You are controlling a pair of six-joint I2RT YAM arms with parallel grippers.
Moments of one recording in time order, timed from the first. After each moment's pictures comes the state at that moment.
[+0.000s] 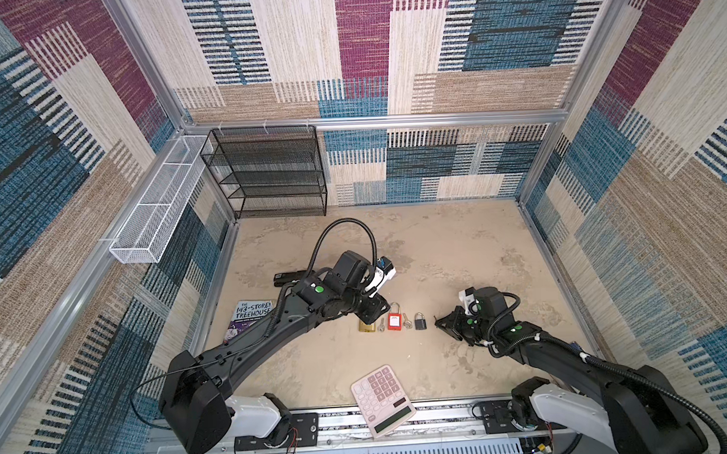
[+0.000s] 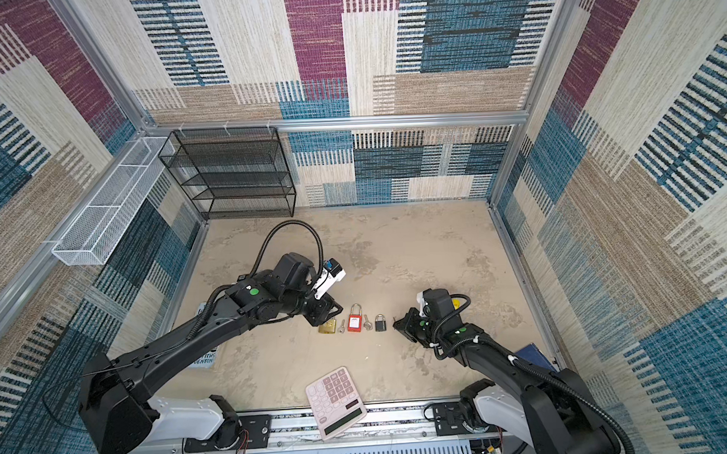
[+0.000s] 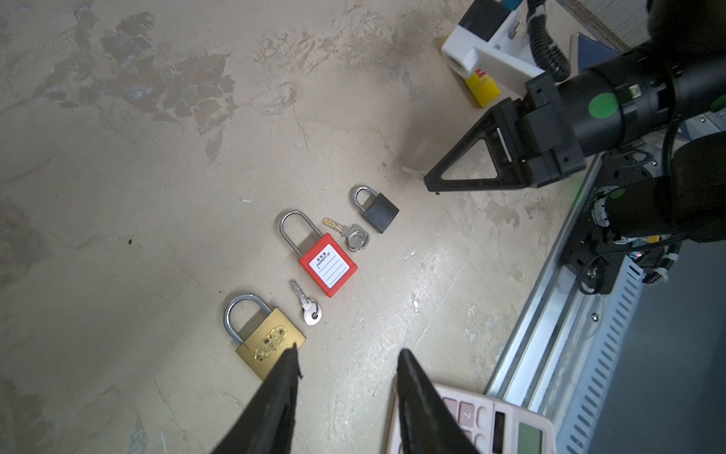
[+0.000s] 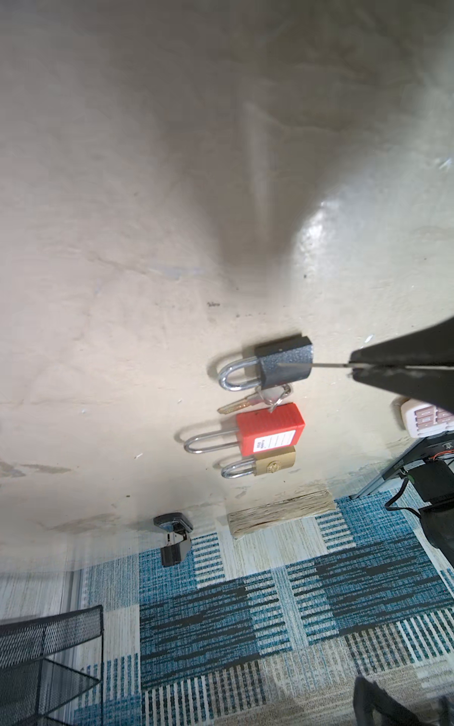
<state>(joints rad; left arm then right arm) -0.75 1.35 1.11 -0.65 0.24 0.00 0.39 1.10 0.34 -0.04 -0.46 1.03</state>
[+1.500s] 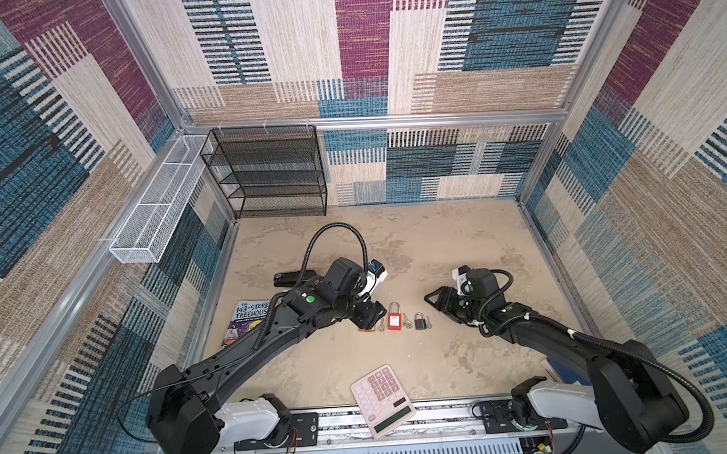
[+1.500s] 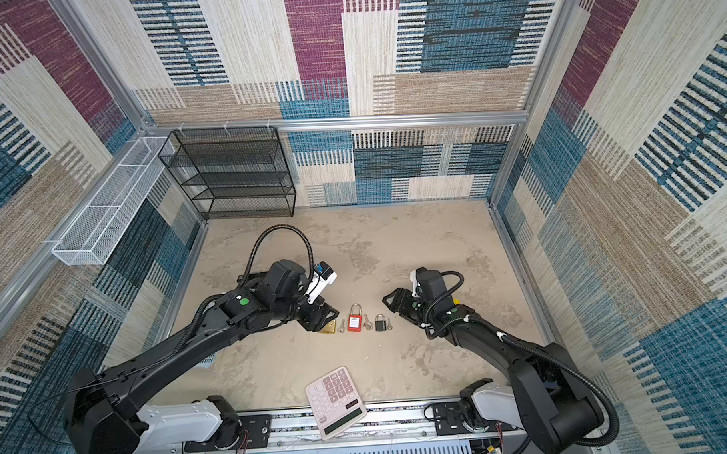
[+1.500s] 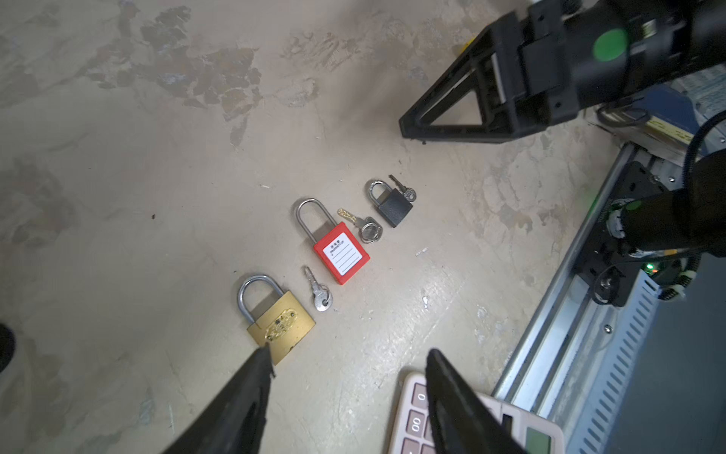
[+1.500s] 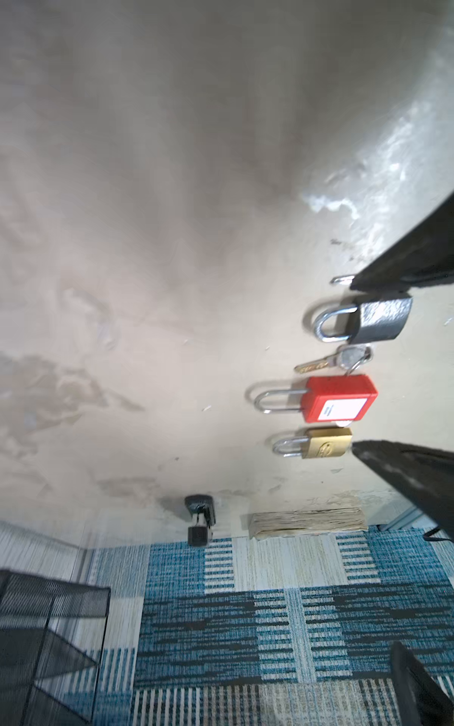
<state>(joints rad) -0.73 1.24 1.01 -0.60 0.18 -0.05 0.39 1.20 0.54 -0.04 -0.35 0.84</state>
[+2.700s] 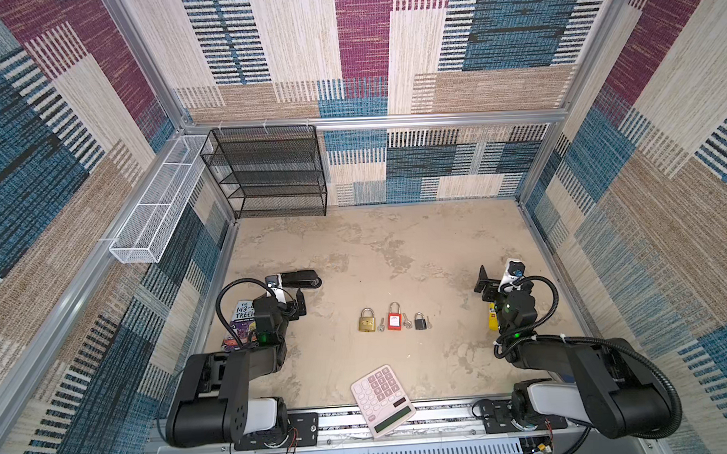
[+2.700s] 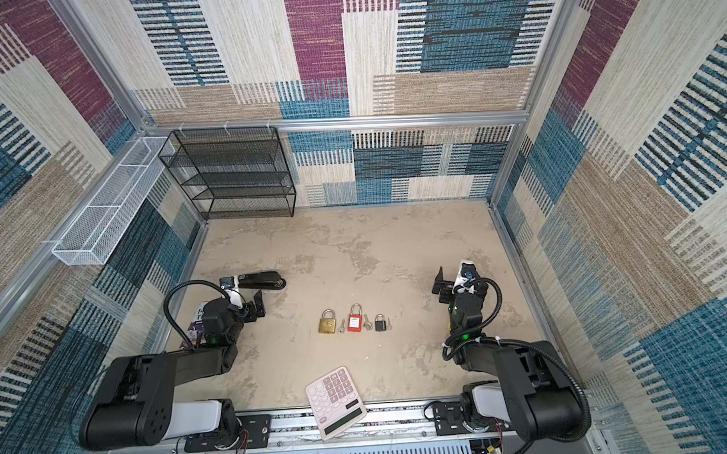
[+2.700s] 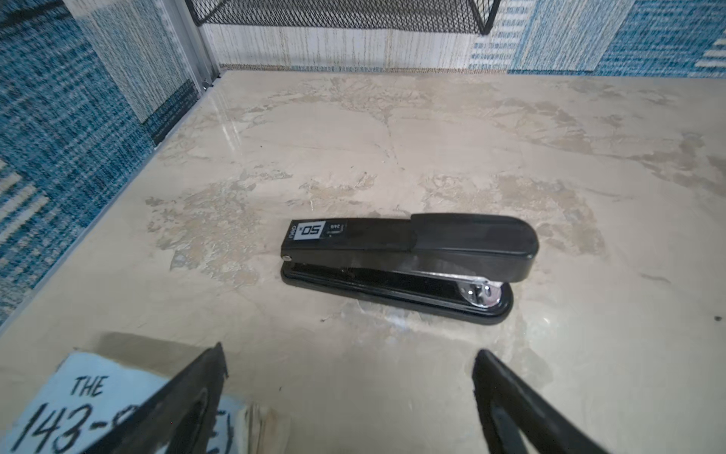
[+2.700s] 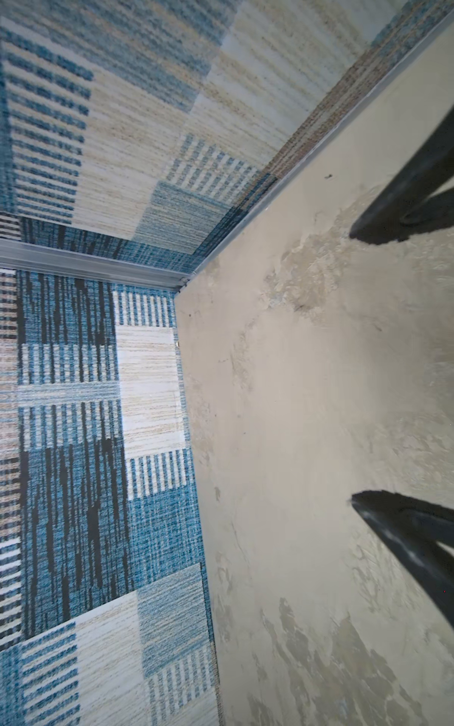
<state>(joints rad) 0.00 1.42 0.21 0.84 -0.07 -0.01 0.12 1.30 0.14 1.08 0.32 0.04</state>
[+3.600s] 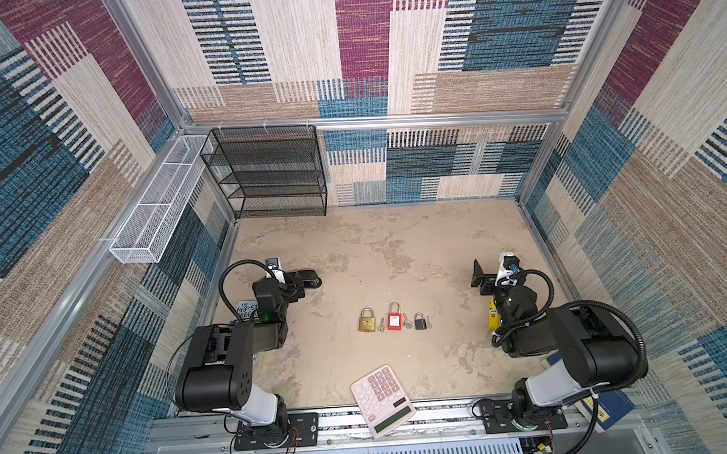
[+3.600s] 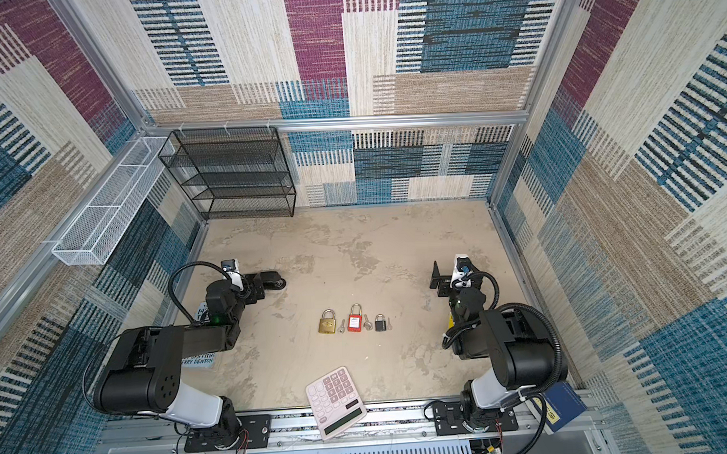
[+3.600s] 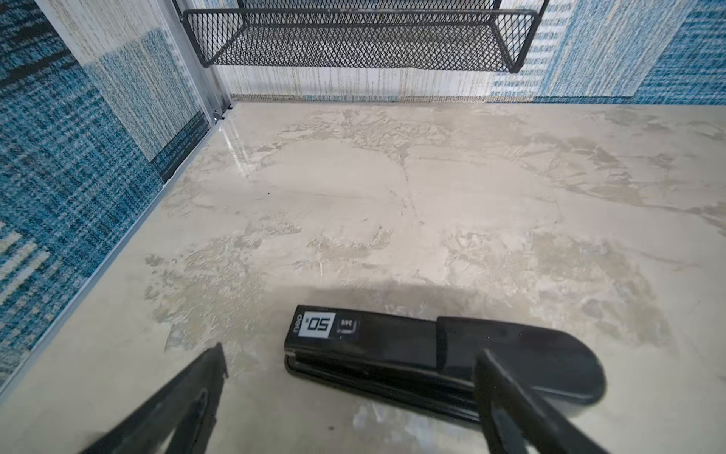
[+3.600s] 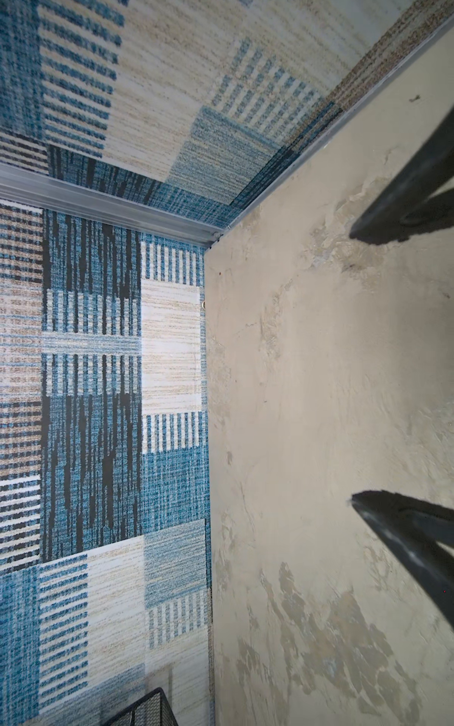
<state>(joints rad) 0.00 1.54 0.41 0.76 -0.13 0.00 0.03 1.54 0.19 1.31 0.09 0.00</state>
